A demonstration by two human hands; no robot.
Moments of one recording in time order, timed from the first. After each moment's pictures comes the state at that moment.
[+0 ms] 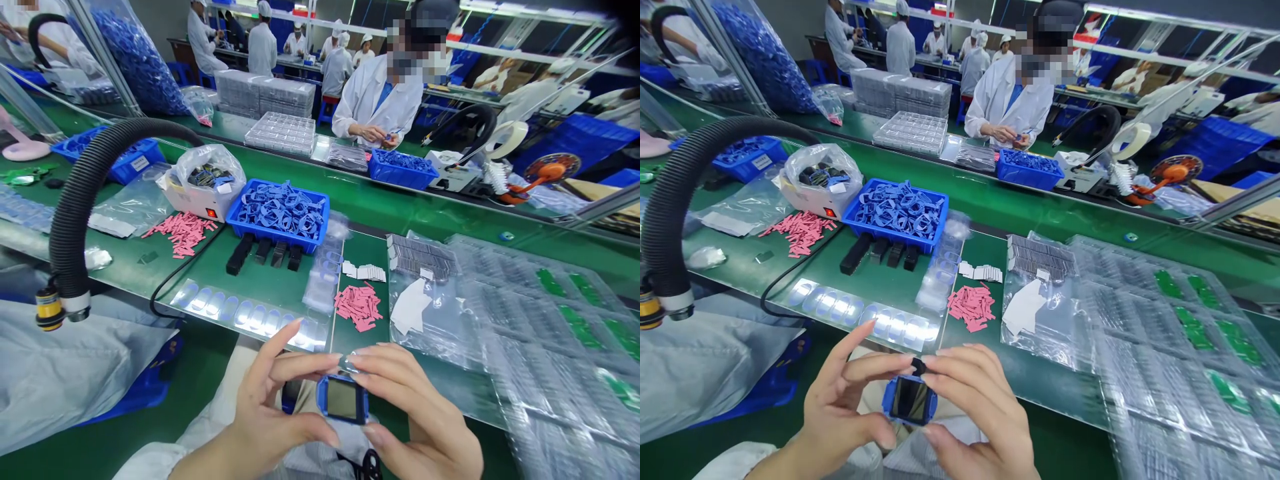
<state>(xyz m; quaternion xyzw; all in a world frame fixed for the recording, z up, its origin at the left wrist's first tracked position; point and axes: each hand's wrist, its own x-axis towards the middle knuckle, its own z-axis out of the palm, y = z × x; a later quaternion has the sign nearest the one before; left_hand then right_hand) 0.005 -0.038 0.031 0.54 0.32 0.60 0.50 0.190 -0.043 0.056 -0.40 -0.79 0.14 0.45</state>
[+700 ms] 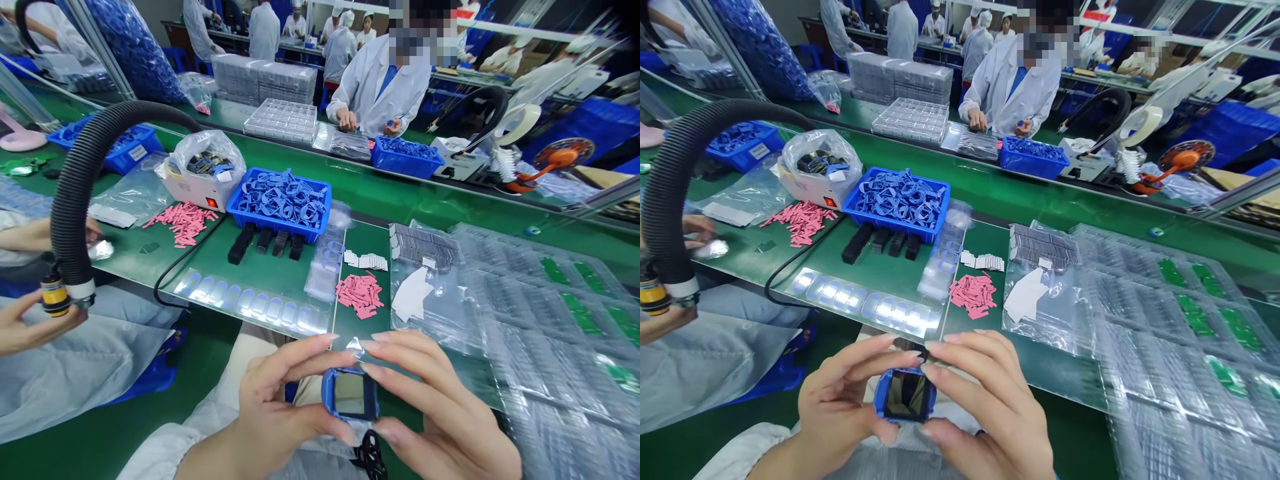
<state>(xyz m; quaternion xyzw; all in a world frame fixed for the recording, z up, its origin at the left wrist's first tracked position) 0.008 -0.046 0.049 0.53 0.32 0.58 0.53 0.192 -0.047 0.072 -0.37 -0.81 0.10 0.45</state>
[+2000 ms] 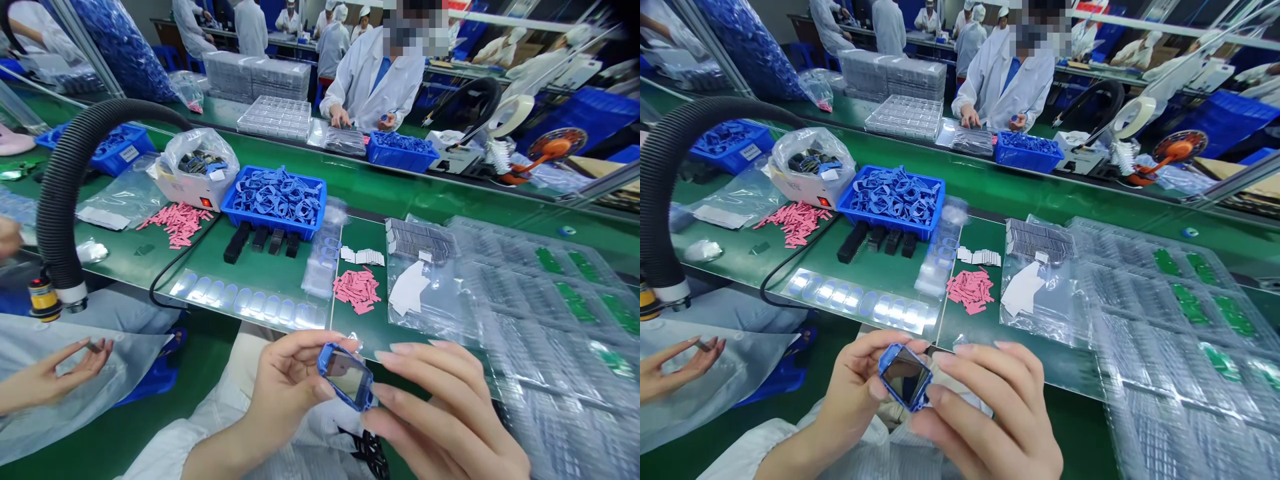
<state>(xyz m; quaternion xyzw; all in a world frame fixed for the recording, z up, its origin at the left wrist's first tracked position) 0.025 -0.039 0.045 0.30 0.24 0.54 0.75 0.193 -0.061 0.070 -0.43 -0.78 -0.03 0.46</state>
